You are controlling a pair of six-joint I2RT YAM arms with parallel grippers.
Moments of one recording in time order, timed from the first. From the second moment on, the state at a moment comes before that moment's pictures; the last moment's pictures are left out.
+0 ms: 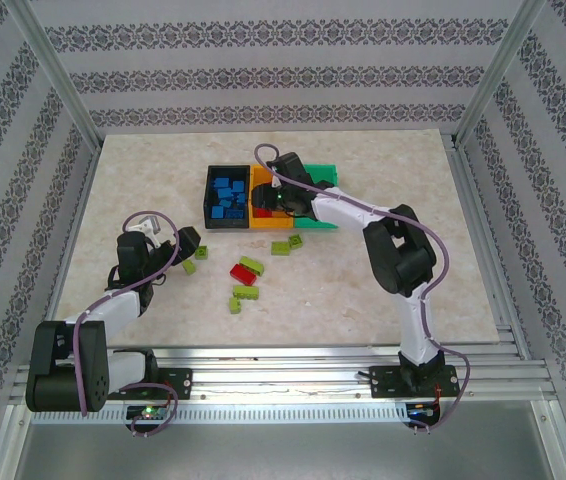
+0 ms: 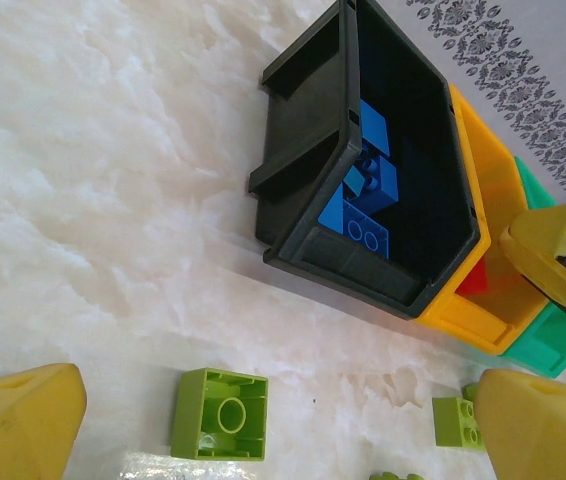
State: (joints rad) left arm 0.07 1.21 0.33 0.38 0.37 -0.63; right arm 0.58 2.13 1.59 -0.20 -0.22 0.55
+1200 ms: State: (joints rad) left arm 0.07 1.21 0.33 0.38 0.37 -0.63; right arm 0.83 1.80 1.19 -0.34 -0.31 0.32
